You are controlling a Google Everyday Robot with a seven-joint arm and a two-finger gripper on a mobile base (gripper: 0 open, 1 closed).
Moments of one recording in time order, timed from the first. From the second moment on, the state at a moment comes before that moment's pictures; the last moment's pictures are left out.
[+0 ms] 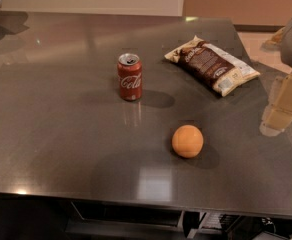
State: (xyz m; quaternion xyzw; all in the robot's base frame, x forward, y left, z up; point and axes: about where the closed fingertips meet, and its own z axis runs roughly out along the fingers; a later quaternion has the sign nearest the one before) arm 0.438 -0.217 0.976 -0.60 0.78 -0.03 0.16
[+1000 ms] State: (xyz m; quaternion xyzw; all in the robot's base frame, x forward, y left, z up) arm 0.485 -0.162 0.971 -0.64 0.75 -0.01 0.16
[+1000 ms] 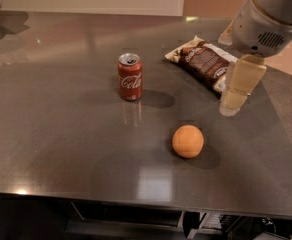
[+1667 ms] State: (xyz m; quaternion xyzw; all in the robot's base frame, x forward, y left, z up) arm 0.531 -0.093 0.940 -0.64 0.74 0.02 0.18
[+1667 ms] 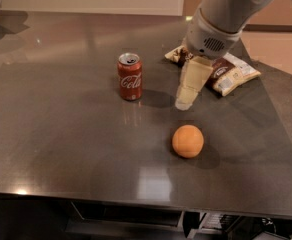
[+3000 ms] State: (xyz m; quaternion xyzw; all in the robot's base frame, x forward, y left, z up) arm 0.609 0.013 0.904 -0.62 0.75 0.10 0.22
